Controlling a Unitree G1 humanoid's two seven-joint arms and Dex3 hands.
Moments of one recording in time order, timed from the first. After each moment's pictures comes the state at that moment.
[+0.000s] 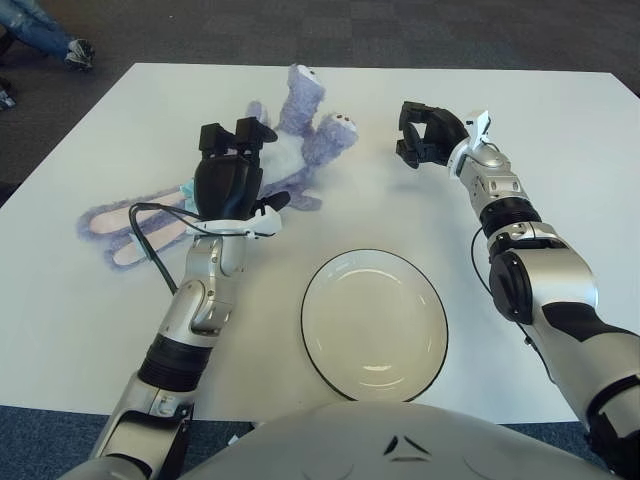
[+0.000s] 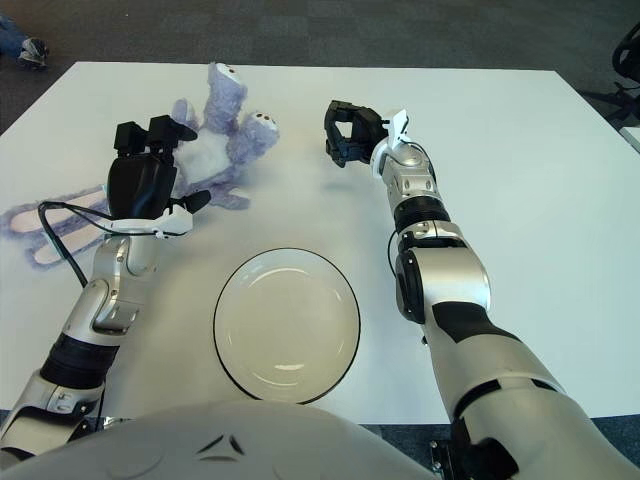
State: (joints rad) left arm -0.11 0.27 -0.21 -0.24 0.95 0.16 0.30; right arm -0.94 -0.22 -0.11 1.09 0.10 -0.12 0.52
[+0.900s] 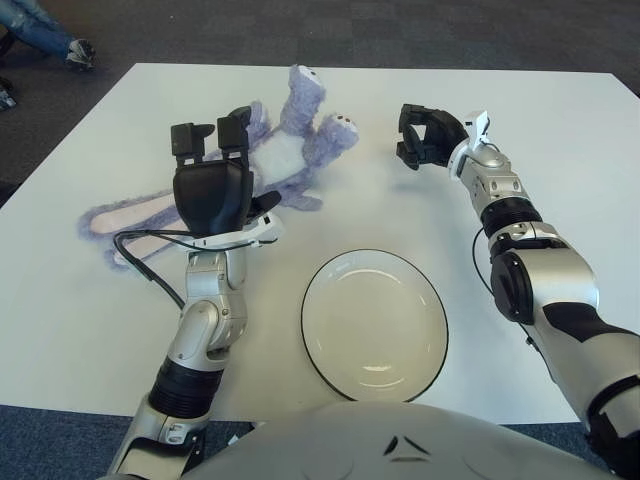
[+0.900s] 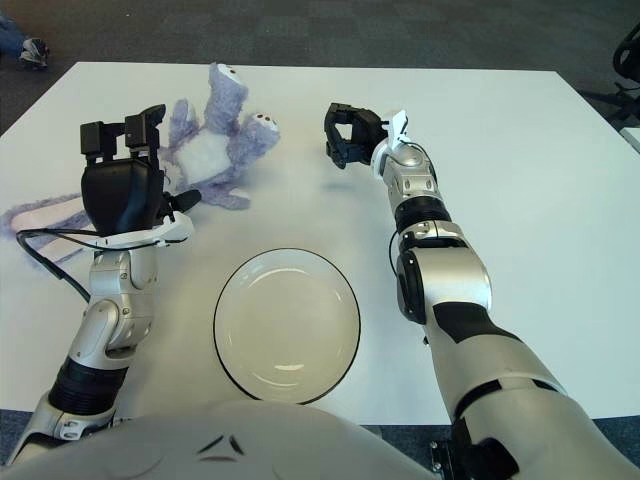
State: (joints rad) left arm -0.04 0.18 -0.22 -0.39 1.29 0.37 0.22; right arm -0.94 -0.22 -0.09 1.09 0.09 -0.10 0.52
